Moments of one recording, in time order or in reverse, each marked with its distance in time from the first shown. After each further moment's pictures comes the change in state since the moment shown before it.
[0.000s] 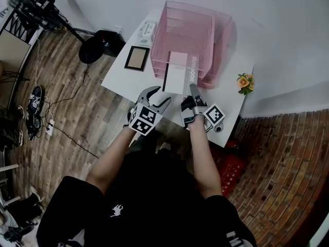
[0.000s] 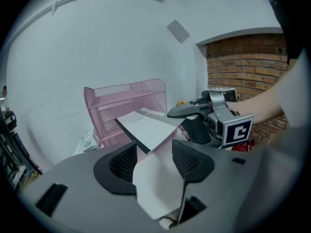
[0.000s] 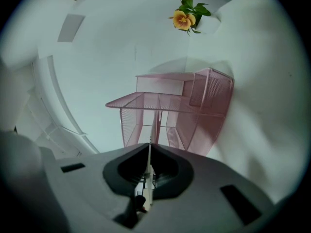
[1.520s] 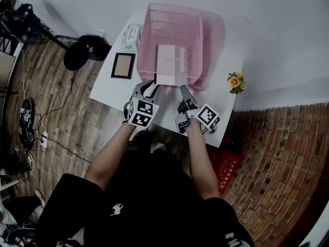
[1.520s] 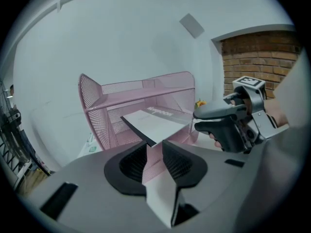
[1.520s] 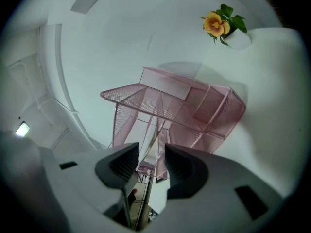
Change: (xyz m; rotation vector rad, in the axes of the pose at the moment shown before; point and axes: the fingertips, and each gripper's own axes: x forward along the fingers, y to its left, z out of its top) left arm 0.059 0.056 0.016 -0.044 0.009 0.093; right arm 0.016 -0.004 0.010 -0.227 0.079 -0.115
